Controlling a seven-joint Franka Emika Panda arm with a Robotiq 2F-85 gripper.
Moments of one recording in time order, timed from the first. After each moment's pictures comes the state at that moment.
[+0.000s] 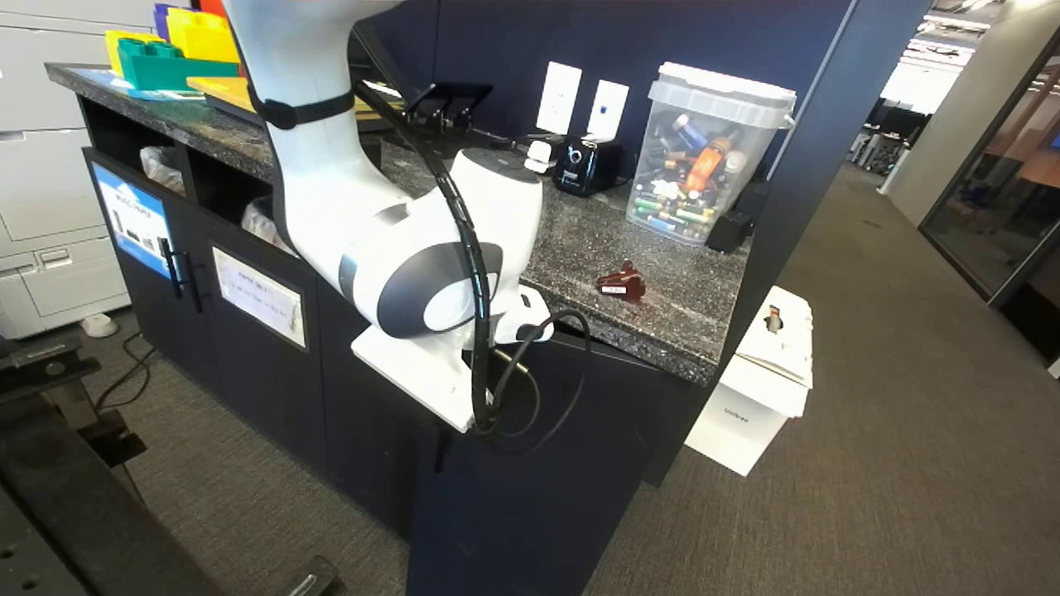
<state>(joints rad) -0.11 1.10 0.09 -1.72 0.04 2.86 -0.18</state>
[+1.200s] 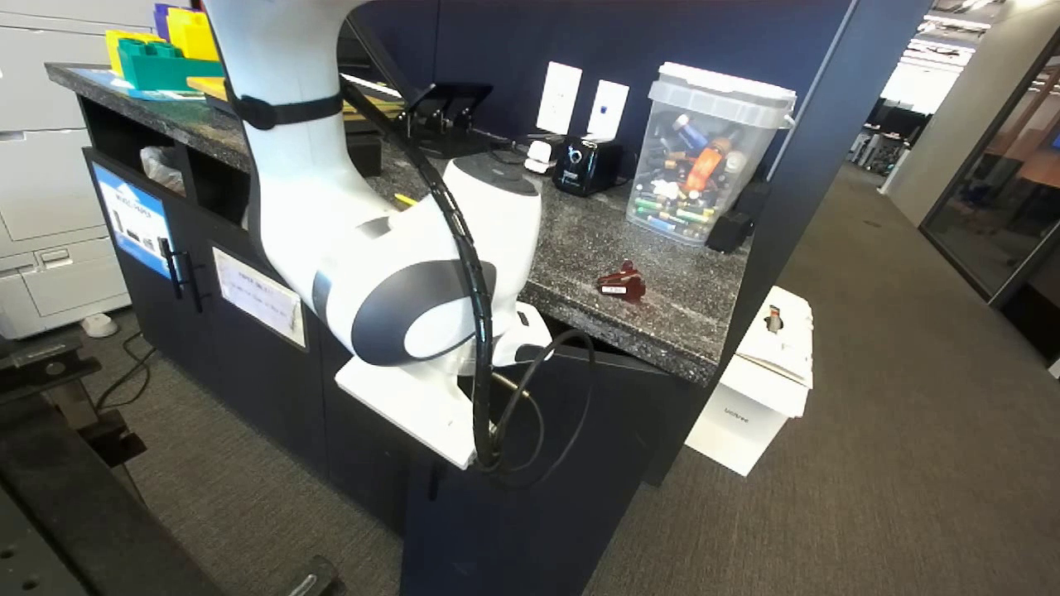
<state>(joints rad) -0.13 1.04 0.08 -1.85 0.04 2.92 -0.26</state>
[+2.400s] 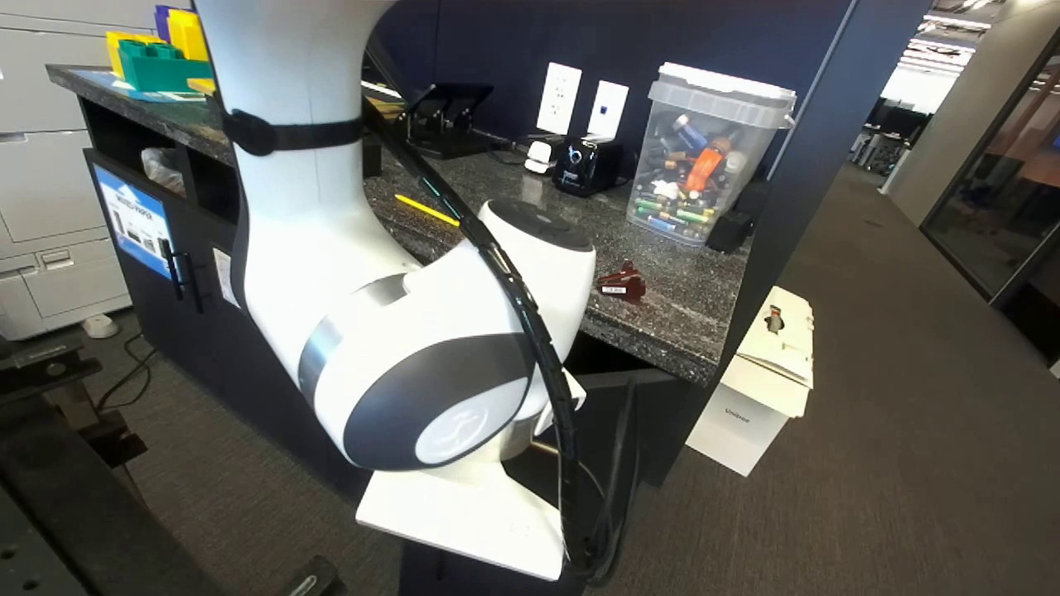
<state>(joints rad) -0.31 0.98 0.09 -2.02 -0.06 2.97 -0.66</state>
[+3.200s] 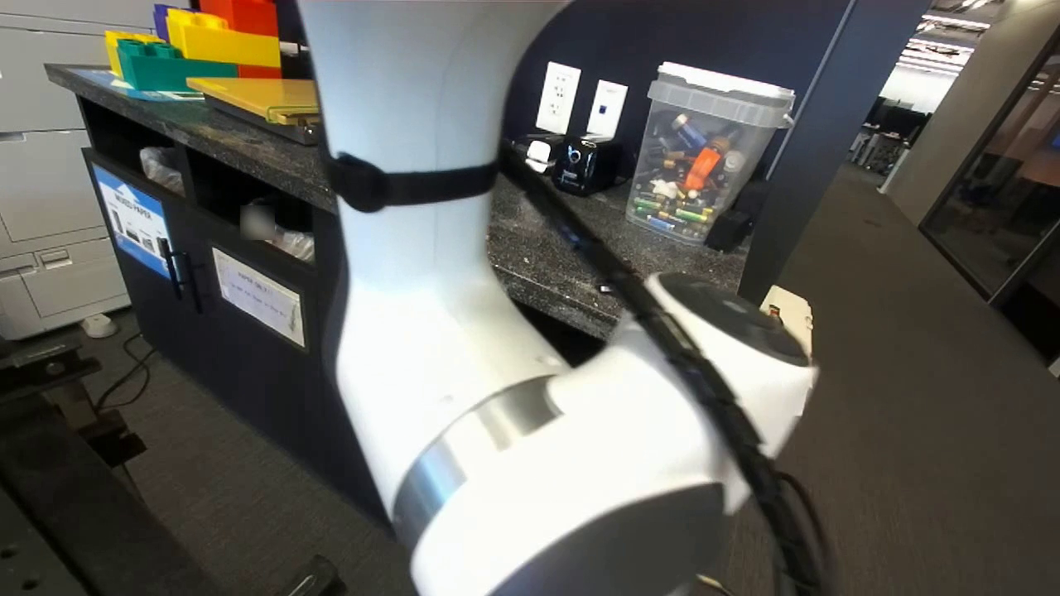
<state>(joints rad) -0.50 0.94 0.04 -2.03 -0.07 2.93 -0.95</state>
